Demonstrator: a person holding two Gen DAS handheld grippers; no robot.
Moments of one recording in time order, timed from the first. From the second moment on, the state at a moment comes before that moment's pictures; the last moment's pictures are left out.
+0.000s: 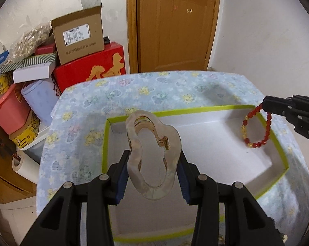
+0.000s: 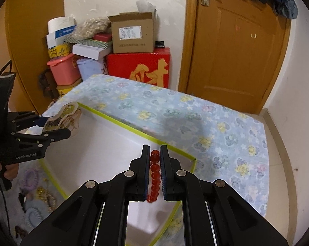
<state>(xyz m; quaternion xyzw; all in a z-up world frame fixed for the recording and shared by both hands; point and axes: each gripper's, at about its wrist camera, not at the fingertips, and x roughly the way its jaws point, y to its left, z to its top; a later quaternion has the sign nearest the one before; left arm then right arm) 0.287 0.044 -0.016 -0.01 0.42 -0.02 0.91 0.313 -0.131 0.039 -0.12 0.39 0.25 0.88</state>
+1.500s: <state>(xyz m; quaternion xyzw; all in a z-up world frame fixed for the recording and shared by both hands) 0.116 0.049 0.001 -0.04 0.38 -0.01 0.92 0.131 -0.159 0.039 -0.07 0.41 0.26 0.87</state>
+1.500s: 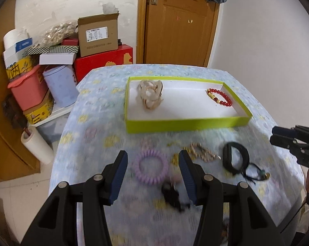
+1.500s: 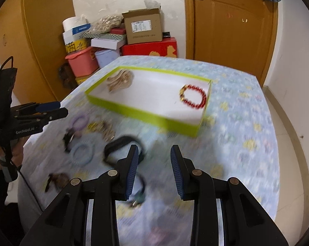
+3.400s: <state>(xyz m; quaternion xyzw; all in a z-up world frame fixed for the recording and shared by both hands) 0.102 0.030 -0.045 -0.04 0.42 0.00 0.91 0.091 -0.146 -0.013 -0.11 0.44 0.28 0.84</state>
